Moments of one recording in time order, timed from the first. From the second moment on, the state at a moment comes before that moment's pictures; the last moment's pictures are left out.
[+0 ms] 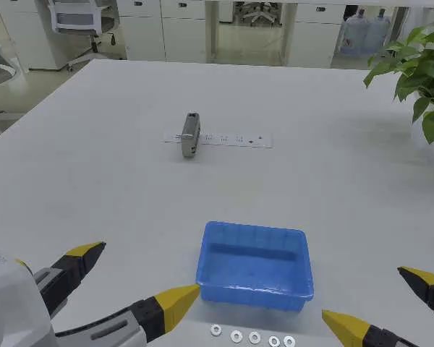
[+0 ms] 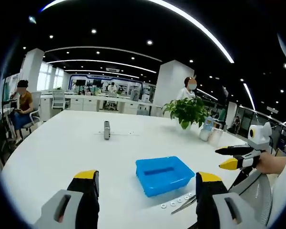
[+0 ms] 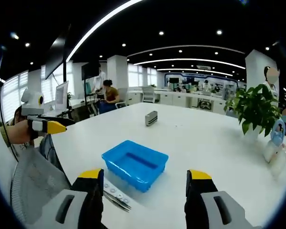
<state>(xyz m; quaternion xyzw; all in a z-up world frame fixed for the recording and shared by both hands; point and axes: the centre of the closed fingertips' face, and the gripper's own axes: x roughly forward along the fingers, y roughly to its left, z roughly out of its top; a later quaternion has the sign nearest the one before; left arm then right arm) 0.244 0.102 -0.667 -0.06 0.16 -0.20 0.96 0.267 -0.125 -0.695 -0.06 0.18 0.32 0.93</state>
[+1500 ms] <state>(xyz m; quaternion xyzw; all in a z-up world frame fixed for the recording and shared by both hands) 0.230 0.114 -0.667 -0.07 0.16 -0.18 0.97 0.265 -0.102 -0.689 -0.03 0.17 0.36 0.92</state>
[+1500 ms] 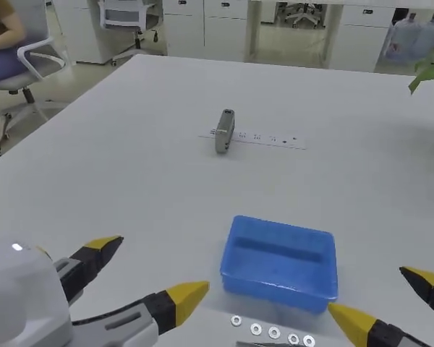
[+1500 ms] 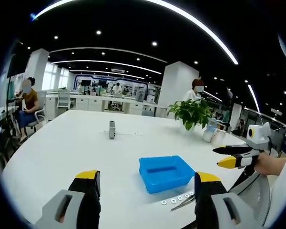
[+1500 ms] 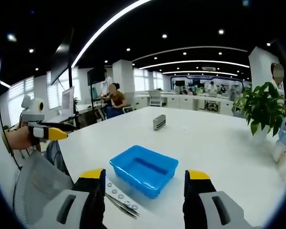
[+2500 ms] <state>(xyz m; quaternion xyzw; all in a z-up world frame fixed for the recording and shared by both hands) 0.236 0.060 -0.704 -0.04 0.25 -0.33 0.91 0.253 -0.095 -0.726 -0.10 0.25 0.43 0.86</state>
